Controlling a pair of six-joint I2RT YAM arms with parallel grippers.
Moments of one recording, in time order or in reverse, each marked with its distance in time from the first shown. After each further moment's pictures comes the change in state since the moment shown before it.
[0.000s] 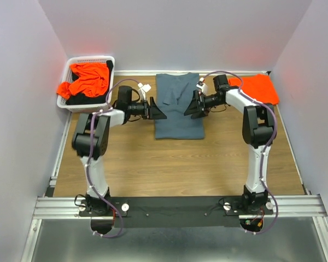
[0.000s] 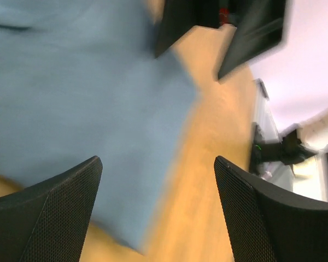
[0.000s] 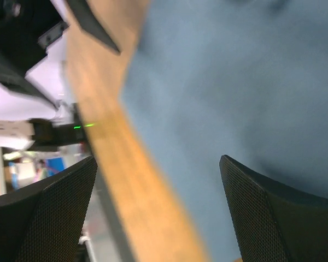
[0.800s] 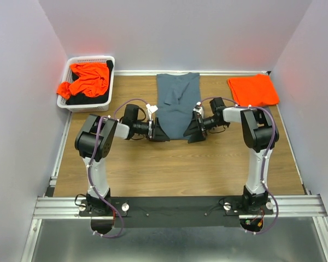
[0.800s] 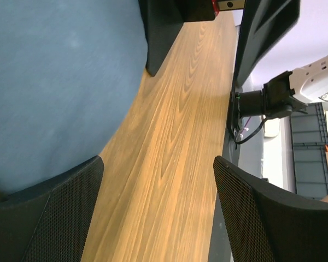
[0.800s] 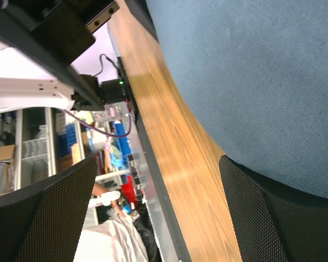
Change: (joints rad) left arm -0.095 -0.056 -0.302 0.103 0.066 -0.002; right arm 0.045 -0.120 -0.467 0.163 -0.181 0.106
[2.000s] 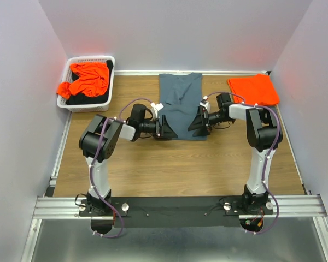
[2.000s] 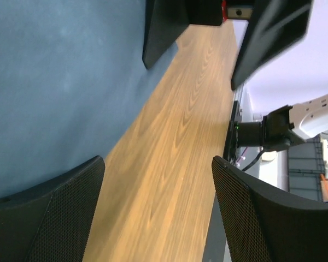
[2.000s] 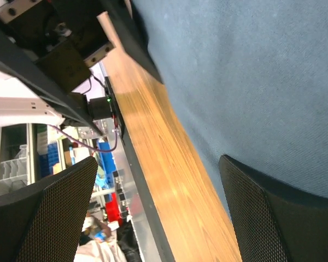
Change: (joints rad) left arm -0.087 0.025 0.022 0.163 -0.143 -0.223; right arm -0.076 -0.013 0.042 -0.010 0.050 -0.037
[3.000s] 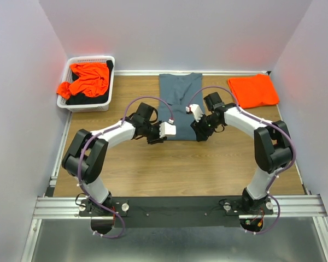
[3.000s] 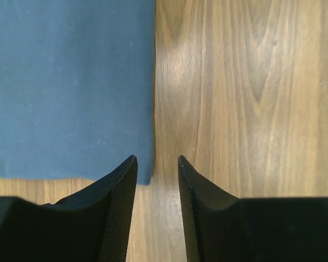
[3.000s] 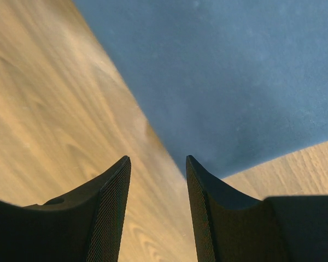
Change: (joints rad) left arm -0.122 -0.348 0.067 -0.853 -0.391 1.611; right arm 0.221 -0.344 -0.092 -0.183 0.748 -0.687
